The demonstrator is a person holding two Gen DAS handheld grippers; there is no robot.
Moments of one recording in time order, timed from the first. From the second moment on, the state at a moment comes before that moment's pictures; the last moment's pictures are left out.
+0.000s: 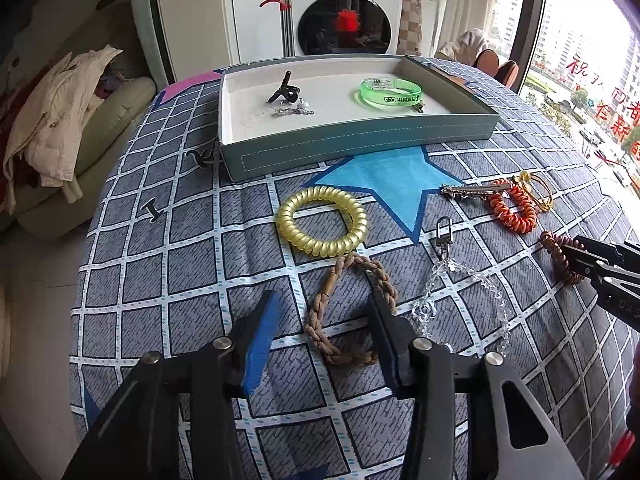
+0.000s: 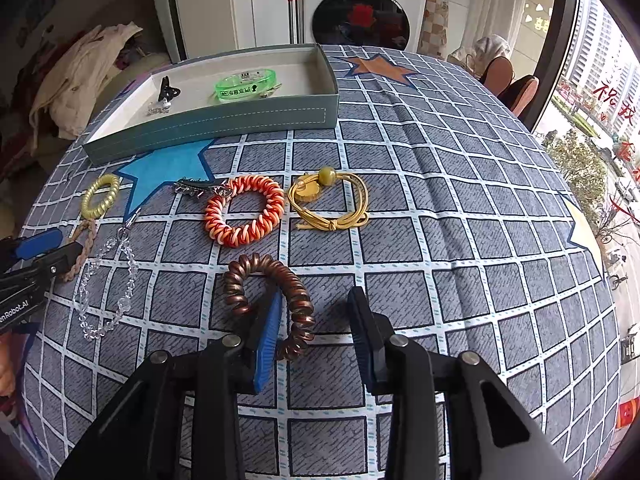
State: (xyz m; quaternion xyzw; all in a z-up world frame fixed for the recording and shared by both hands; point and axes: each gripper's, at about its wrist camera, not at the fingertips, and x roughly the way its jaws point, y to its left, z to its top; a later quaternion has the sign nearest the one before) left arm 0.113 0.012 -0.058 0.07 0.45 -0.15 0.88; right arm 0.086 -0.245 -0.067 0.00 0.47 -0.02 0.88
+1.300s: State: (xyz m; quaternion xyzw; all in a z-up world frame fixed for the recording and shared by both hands) left arm 0.116 0.043 -0.040 0.00 0.44 -0.10 0.89; right arm 0.078 -0.255 -0.056 0.07 0.46 0.01 0.89
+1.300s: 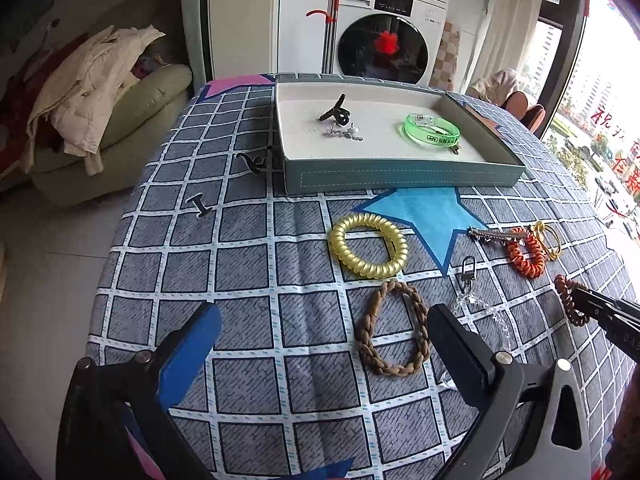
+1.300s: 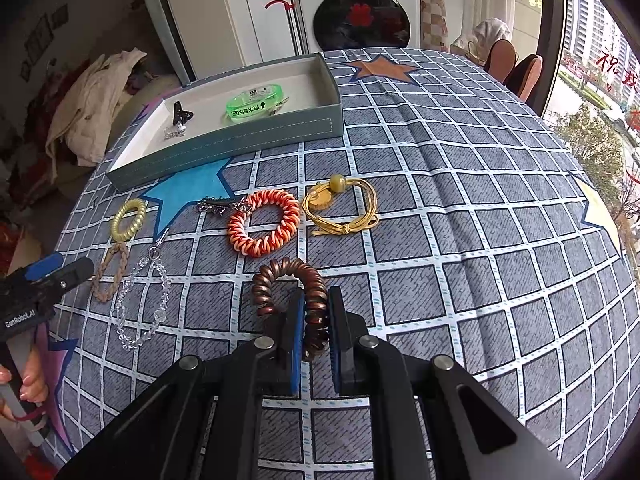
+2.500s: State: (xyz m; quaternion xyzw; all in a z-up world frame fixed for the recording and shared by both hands) left arm 0.179 0.020 0.003 -0.02 0.42 -0.16 0.89; right arm 0.142 -0.242 -0.009 0.07 0.42 0.06 0.90
